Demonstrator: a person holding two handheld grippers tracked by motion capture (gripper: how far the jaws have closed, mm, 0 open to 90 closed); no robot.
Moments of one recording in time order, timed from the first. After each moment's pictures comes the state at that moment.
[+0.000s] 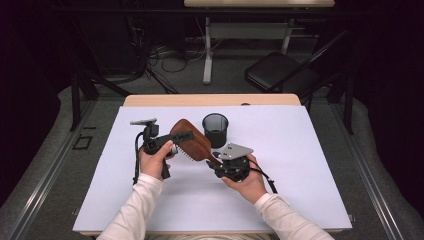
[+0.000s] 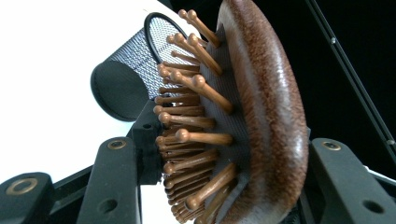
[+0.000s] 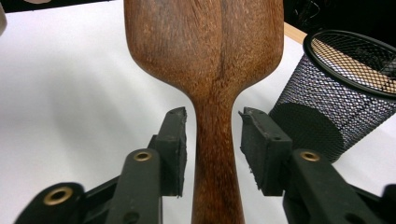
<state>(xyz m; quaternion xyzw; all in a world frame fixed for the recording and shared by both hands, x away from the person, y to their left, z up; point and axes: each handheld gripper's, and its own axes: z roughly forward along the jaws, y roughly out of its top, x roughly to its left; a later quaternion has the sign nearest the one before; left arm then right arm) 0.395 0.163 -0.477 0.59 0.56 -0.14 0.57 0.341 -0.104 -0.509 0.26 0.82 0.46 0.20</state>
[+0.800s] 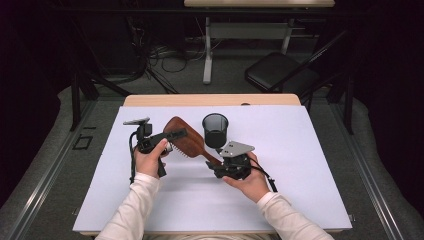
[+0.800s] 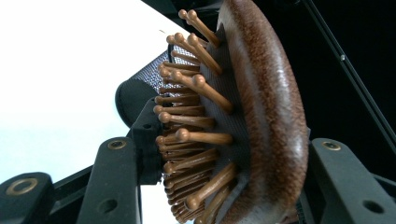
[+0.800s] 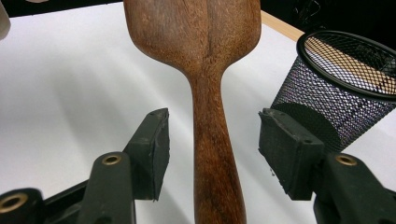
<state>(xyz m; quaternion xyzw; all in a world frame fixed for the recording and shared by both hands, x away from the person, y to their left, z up) 0.396 0.177 -0.476 0.57 0.58 -0.11 0.58 0.345 -0.107 -0.506 0.26 0.82 0.46 0.20</state>
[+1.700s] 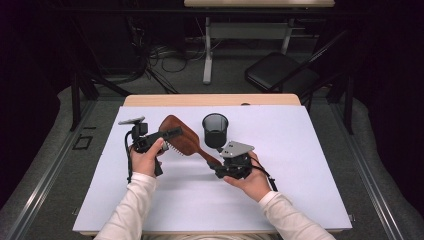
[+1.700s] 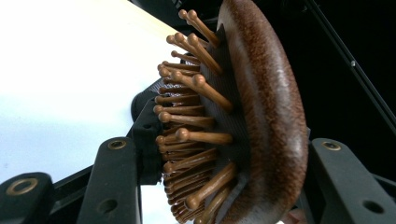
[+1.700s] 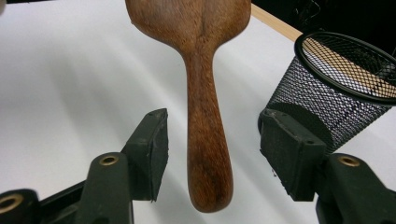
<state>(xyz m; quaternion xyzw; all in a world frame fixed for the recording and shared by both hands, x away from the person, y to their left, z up) 0.395 0.187 -0.472 0.57 0.58 -0.08 0.58 0.347 -0.109 -0.505 0.25 0.83 0.45 0.21</state>
